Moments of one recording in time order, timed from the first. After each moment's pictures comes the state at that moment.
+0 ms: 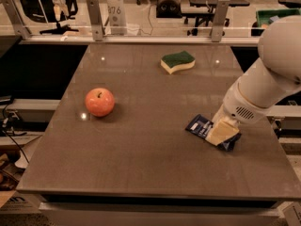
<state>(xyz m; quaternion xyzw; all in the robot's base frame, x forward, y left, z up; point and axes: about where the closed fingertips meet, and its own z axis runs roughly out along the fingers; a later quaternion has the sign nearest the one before) 0.470 -0.171 0.817 -0.51 0.84 0.06 0.14</state>
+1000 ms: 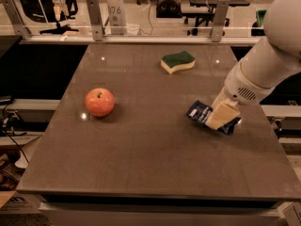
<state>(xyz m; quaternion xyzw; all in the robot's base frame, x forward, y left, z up) 0.494 -0.169 0.849 -0.52 0.84 0.06 0.16</state>
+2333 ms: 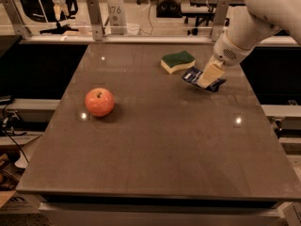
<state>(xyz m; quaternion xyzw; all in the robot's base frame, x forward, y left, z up) 0.640 -0.174 0.860 -0.51 0.84 0.05 0.21</state>
